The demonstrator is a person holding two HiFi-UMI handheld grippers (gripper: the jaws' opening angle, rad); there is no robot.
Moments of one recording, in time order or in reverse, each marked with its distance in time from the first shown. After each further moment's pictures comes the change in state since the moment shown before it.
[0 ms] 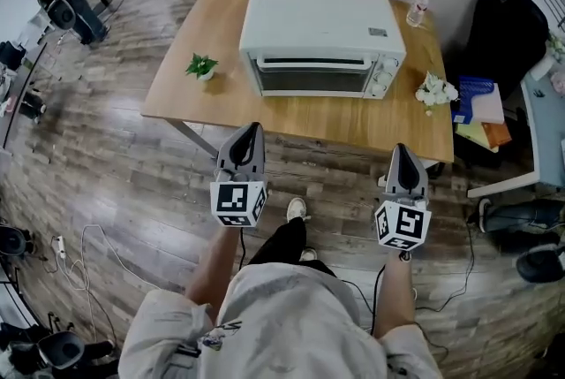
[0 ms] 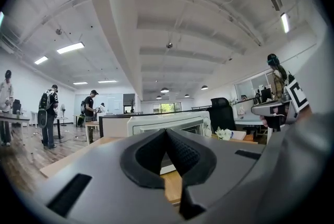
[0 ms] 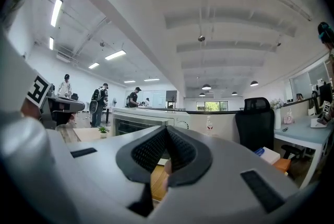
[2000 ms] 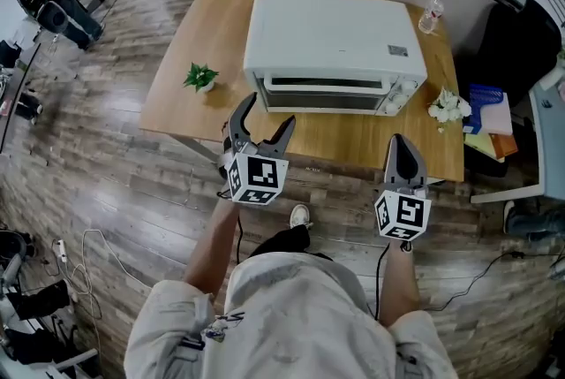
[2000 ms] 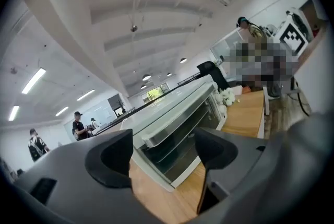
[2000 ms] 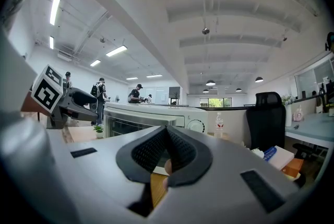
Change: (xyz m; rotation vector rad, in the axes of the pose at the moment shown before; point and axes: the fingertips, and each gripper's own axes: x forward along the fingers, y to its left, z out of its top) left arm 0.114 0.027 -0.021 0.447 0.205 -0.094; right arm 0.100 0.023 -0.011 -0.004 0.044 0.037
